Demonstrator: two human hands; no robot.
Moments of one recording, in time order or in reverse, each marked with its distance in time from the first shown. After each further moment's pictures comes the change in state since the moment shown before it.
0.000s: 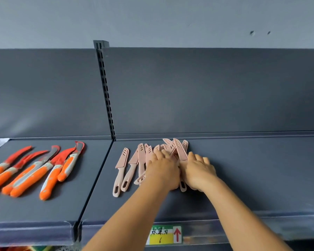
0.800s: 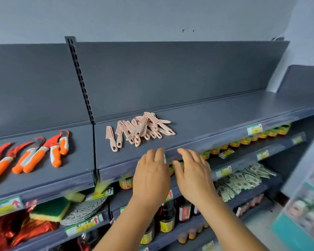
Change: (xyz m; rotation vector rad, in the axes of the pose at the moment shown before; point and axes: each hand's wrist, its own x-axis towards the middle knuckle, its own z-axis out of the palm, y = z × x) left_hand -0.195 -0.054 0.045 -0.137 0.549 0.564; right_hand -0.246 -0.018 0.062 0.241 0.529 0.067
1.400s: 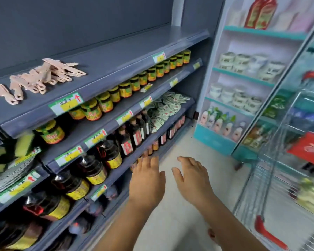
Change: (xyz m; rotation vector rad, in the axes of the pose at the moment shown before) left_hand -0.210 0.128 0.024 -0.200 -0.608 0.231; right_hand -0.279 0.101 -0.021 -0.142 -0.117 0.600
